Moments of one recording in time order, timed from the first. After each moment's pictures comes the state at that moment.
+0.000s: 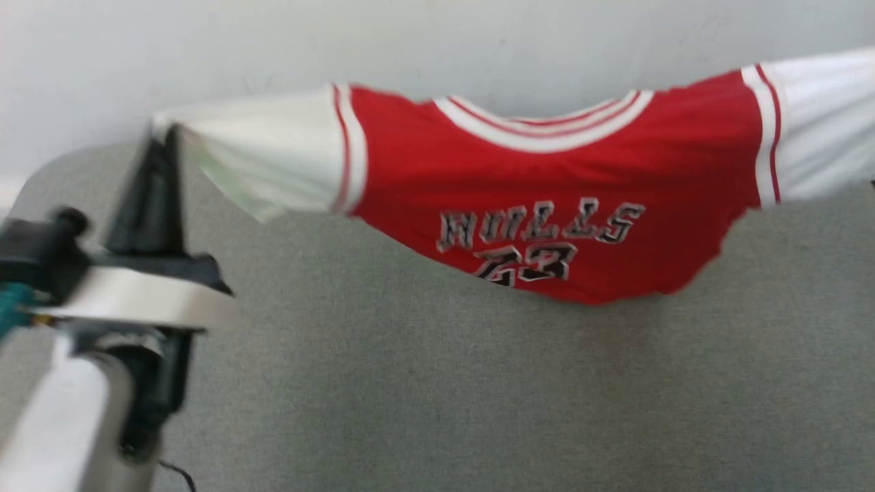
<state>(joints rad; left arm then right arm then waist) -0.27 0.45 -0.22 -0.24 -0.50 0.24 -0.05 -0.46 -0.65 -0.01 -0.01 0.24 0.13 0.32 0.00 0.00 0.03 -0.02</state>
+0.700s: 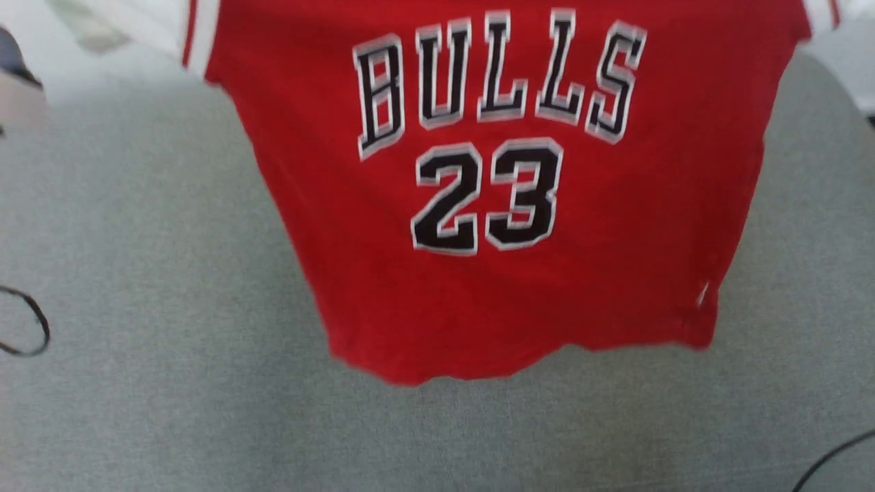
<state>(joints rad) -0.75 0.68 -0.13 -0.17 -0.52 0.12 0.12 -1.00 -0.68 0.18 0.04 0.31 0.13 0.36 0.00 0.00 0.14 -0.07</state>
